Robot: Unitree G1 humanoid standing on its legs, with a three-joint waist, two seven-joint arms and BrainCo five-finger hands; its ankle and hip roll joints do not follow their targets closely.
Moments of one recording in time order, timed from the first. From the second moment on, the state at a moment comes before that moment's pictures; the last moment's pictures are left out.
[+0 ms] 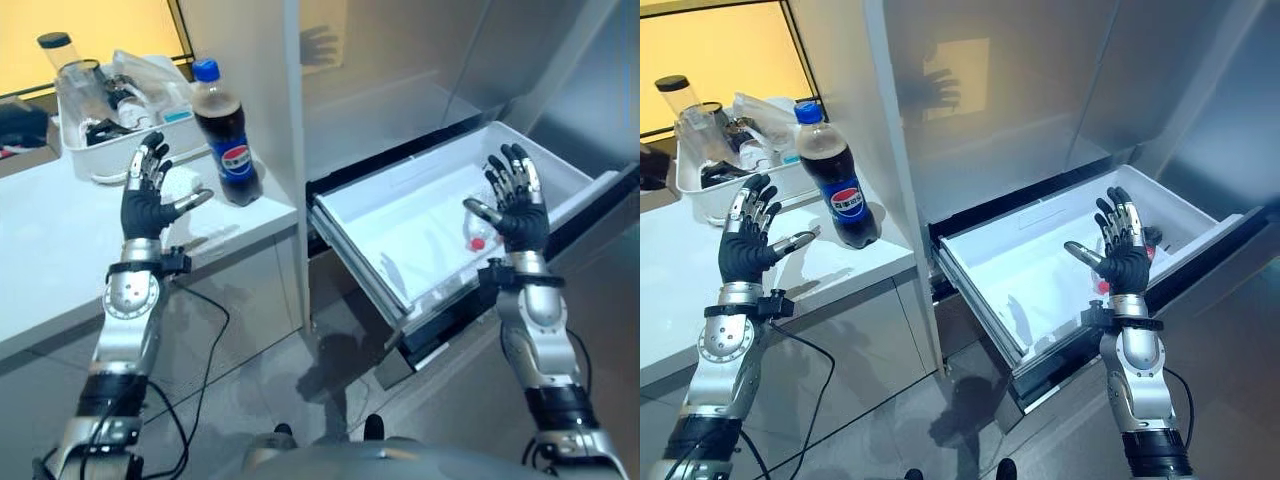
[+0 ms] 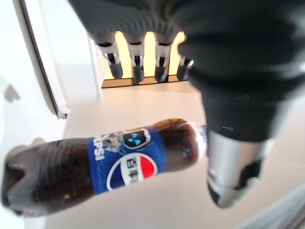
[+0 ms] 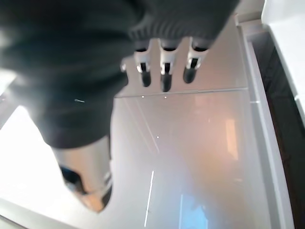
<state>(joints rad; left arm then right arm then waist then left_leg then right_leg) -0.18 0.58 0.07 0.14 -0.33 -0.32 0.12 -0.10 -0.37 -0.04 -0.03 0.41 -0.33 -0.07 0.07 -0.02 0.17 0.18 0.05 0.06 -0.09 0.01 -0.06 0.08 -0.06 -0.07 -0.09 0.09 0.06</state>
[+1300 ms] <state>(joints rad) -0.18 0.57 0.05 0.30 -0.35 -0.25 0.07 -0.09 -0.37 -0.03 -0.04 0.41 -0.33 -0.01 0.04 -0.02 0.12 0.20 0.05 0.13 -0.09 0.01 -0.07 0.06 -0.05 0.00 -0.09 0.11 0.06</state>
